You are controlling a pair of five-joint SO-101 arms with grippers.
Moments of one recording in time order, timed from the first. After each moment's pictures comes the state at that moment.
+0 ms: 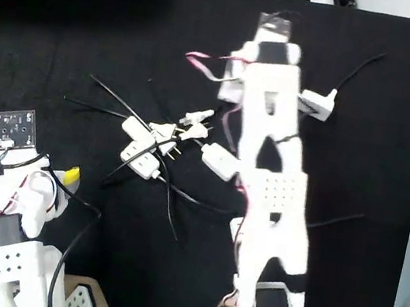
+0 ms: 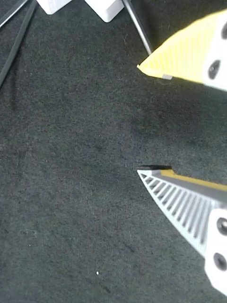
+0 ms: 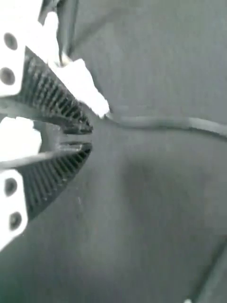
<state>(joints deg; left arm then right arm) -26.1 -84.3 81.7 62.5 -6.3 -11.2 60.3 -69.4 99.1 -20.3</state>
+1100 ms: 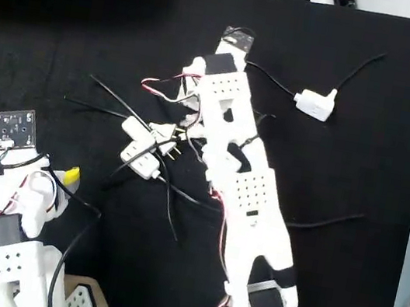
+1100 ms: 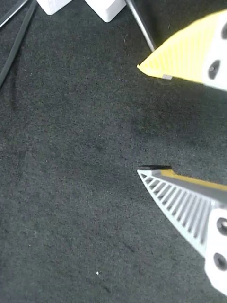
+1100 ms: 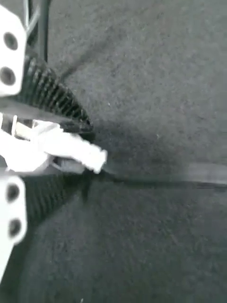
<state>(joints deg) -26.1 -84.3 81.7 62.5 -6.3 -20.7 68.2 -70.3 91.5 -38.6</state>
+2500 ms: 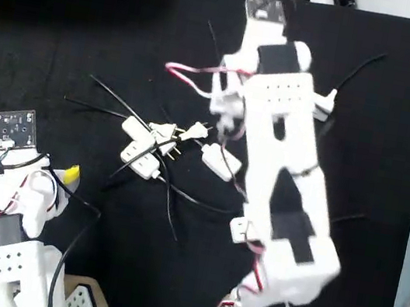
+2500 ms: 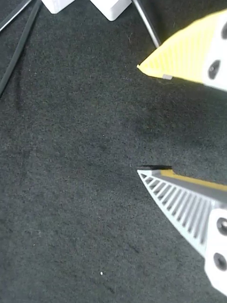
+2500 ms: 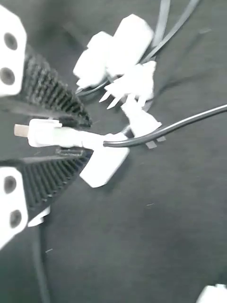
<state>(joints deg) -26.1 -84.3 82.9 60.3 -6.3 -15.8 13.1 -25.6 98.5 -14.4</state>
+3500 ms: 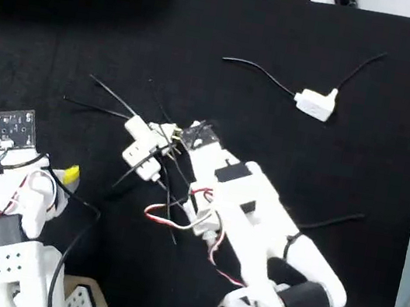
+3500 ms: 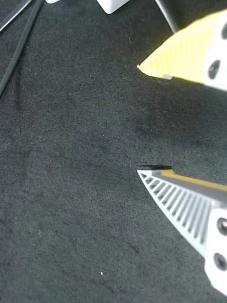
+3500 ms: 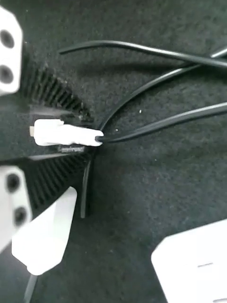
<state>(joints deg) -26.1 -84.3 82.9 60.3 -6.3 -26.7 -14.4 53.2 60.4 3.7</state>
